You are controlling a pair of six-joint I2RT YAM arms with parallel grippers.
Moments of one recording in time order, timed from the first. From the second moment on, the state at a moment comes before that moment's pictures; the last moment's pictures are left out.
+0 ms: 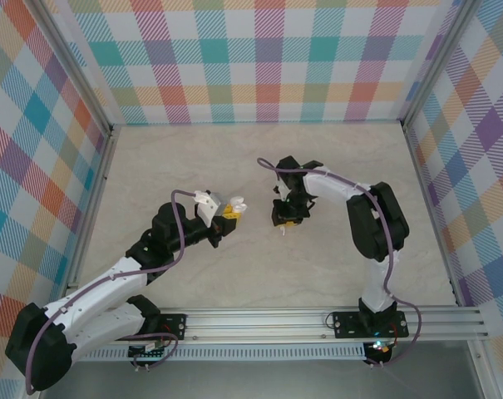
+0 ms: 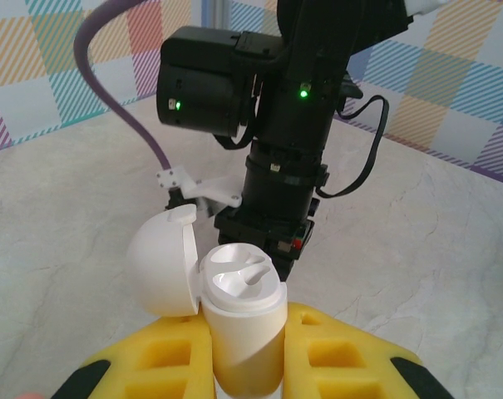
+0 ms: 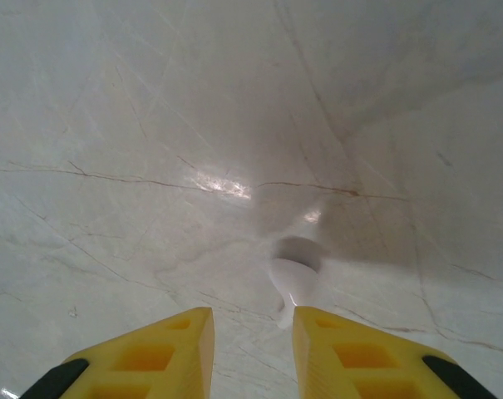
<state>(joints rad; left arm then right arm) -0.64 0.92 0.53 0.17 0.32 -0.02 0.55 1.96 1.40 -0.94 -0.30 0.31</state>
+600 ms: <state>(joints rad) -0.64 0.87 0.50 0.15 0.30 0.00 0.56 1.98 1.44 -0.98 -0.25 0.30</state>
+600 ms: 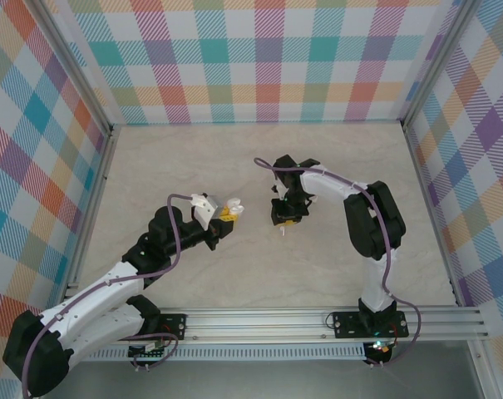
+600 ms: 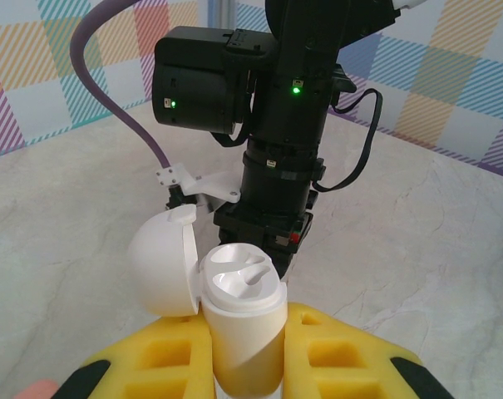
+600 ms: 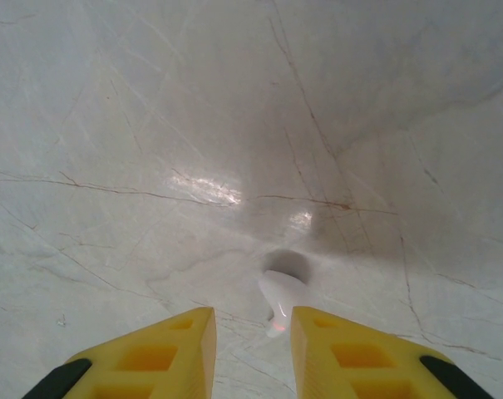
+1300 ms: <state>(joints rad) -0.64 0.83 0.49 0.12 0.29 0.00 0.56 2.04 1.44 -0.98 -0.26 0.30</state>
